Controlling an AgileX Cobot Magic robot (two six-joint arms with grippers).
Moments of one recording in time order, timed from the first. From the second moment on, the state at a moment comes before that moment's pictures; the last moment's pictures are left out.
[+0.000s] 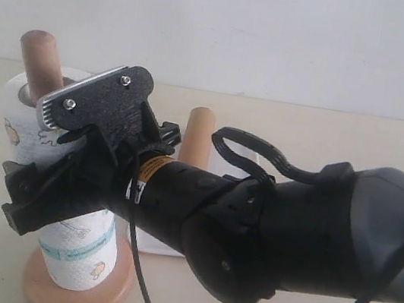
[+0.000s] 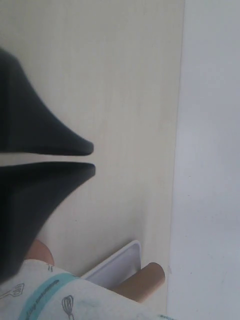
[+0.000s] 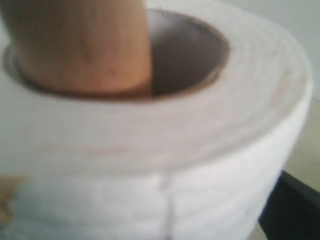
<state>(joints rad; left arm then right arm) -0.08 0.00 0.00 0.06 0.31 -0.16 1.06 1.77 -0.94 0.14 -0.46 -0.11</state>
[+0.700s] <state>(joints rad) -0.08 0.00 0.00 0.06 0.31 -0.16 1.06 1.59 -0.94 0.15 -0.40 -0.13</state>
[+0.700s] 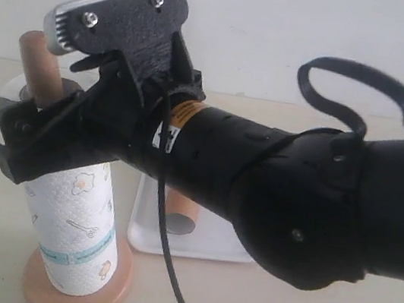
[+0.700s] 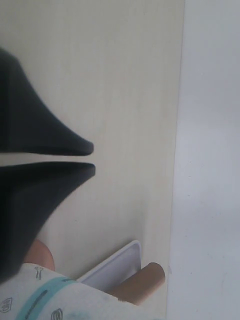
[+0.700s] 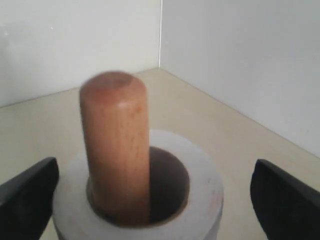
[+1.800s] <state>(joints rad) -0.08 0.00 0.00 0.06 0.31 -0.16 1.06 1.28 -0.94 0.20 -0.09 -0.09</state>
